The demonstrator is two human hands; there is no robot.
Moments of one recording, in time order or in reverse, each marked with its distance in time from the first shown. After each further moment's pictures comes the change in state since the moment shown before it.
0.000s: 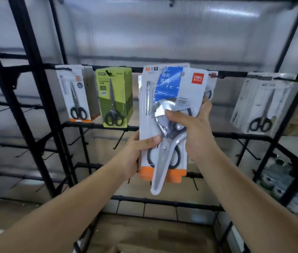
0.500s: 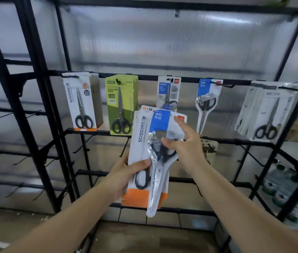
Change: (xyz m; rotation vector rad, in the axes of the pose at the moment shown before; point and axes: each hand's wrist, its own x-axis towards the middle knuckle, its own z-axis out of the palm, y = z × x) left_hand -0.024 -0.014 -0.060 0.062 0.255 -0.185; right_hand 0.008 0.050 0.013 -0.311 0.013 0.173
